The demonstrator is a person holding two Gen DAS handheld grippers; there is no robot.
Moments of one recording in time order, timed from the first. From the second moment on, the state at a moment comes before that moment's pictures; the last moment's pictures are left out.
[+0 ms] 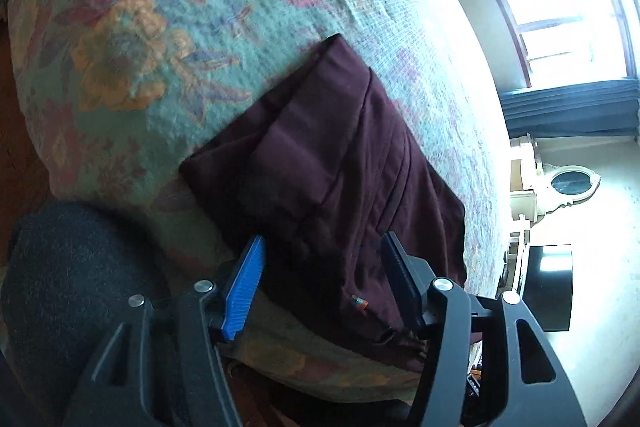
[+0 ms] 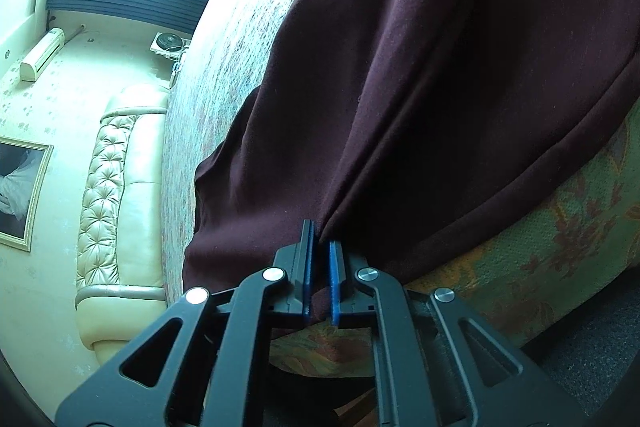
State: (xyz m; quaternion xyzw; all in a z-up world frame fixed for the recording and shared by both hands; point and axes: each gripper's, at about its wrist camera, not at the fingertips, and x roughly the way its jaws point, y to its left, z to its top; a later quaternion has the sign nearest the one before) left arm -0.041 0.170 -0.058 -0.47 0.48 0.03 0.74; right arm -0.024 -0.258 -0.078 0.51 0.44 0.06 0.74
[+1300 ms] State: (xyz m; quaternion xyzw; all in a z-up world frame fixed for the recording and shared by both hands) left arm 0.003 0.128 0.011 -0.24 0.45 -0.03 0.86; right arm -0.073 -0.598 -0.004 0.39 0.33 -0.18 0.84
